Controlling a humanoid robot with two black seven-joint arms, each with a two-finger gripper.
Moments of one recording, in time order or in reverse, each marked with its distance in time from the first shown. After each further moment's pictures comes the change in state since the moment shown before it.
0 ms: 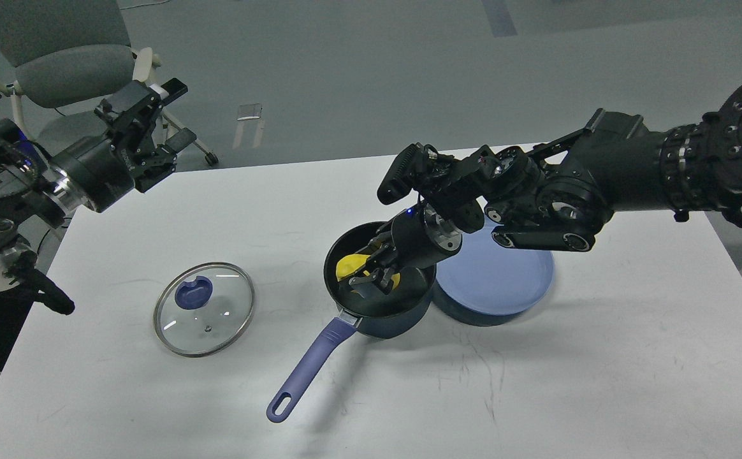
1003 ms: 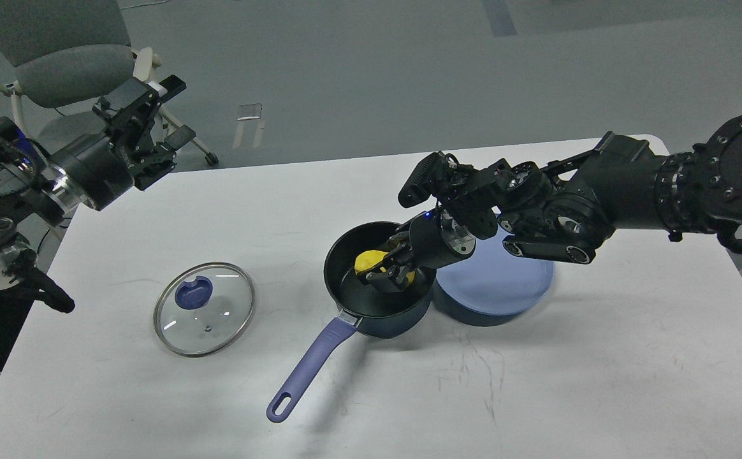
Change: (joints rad) left arm 0.001 -0.001 -0.011 0.000 0.000 0.000 0.000; right arm -0.105 0.001 -0.011 -0.116 -0.002 -0.025 0.000
